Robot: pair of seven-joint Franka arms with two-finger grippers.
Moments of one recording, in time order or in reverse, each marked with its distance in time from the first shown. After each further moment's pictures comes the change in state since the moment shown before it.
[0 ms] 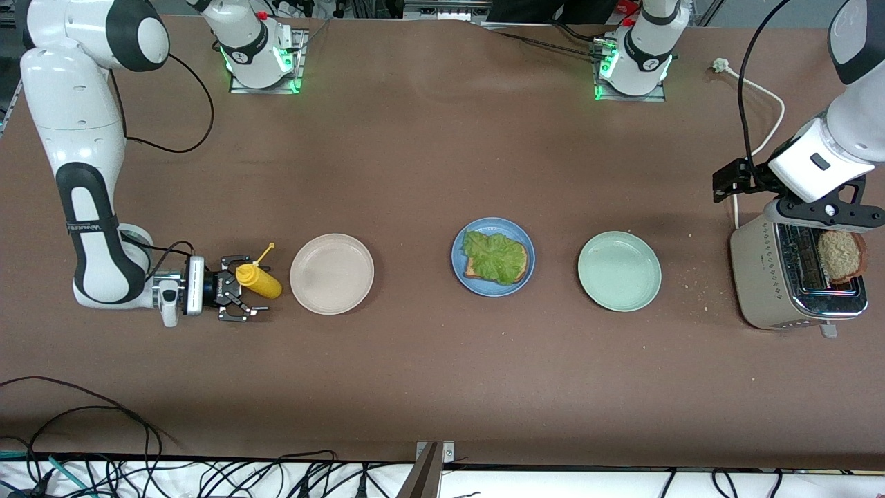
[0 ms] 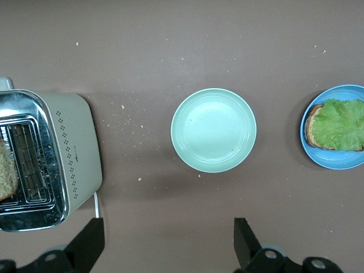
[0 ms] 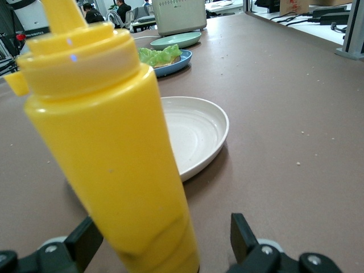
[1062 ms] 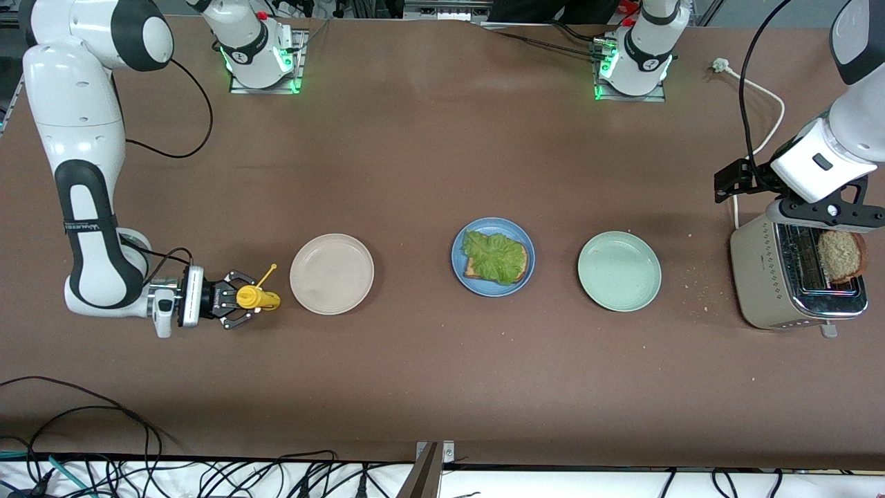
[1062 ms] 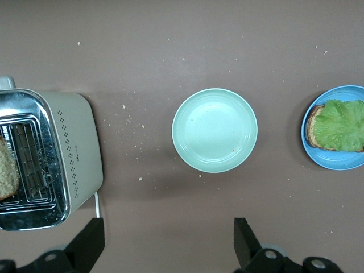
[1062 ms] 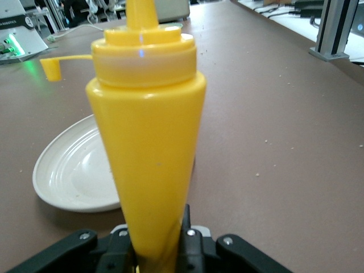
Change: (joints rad) left arm 0.003 0.000 0.001 0.000 0.000 0.000 0.000; right arm 0.025 -0.010 0.000 0.062 -0.014 0.056 0.083
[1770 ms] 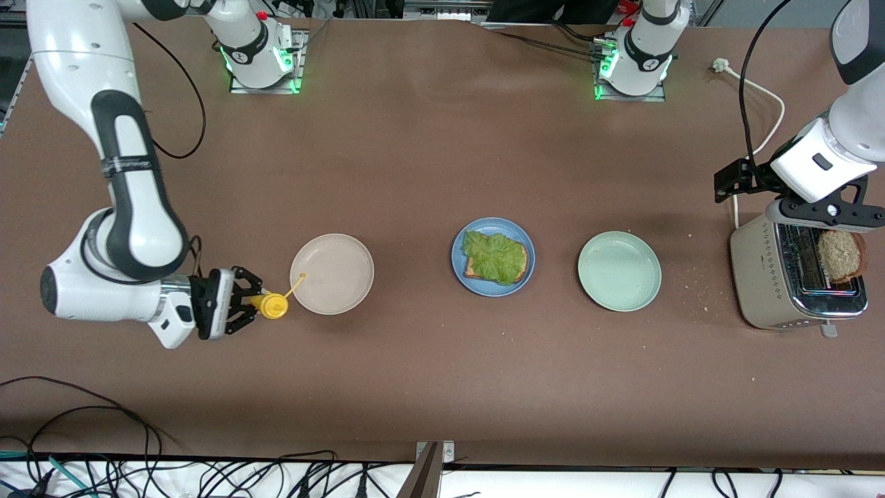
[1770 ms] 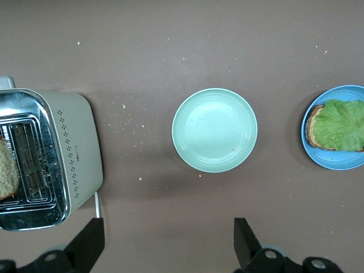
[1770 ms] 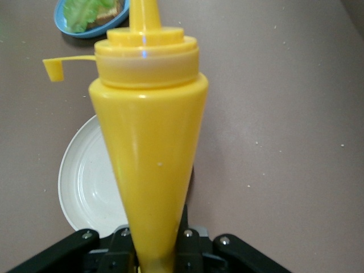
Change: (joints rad) left arm 0.000 0.000 0.000 0.000 0.000 -0.001 0.000; right arm 0.249 -0.237 -0.059 0.015 -0.446 0.138 0.636
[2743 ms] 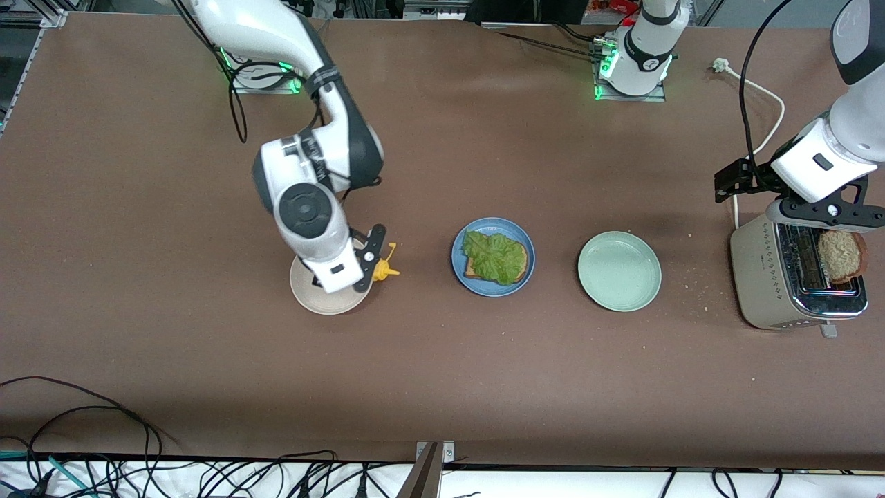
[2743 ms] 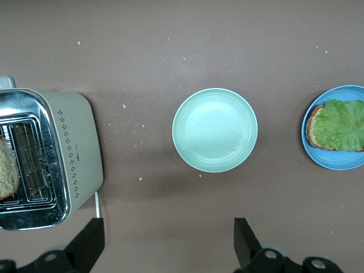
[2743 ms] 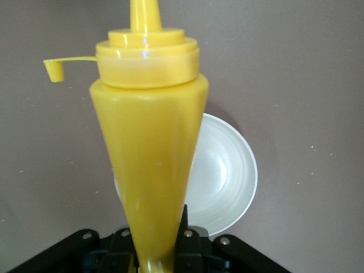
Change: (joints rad) left arm 0.000 0.000 0.001 0.000 0.000 0.000 0.000; right arm 0.694 -0.027 -0.363 0.070 -0.462 -0.125 0.651
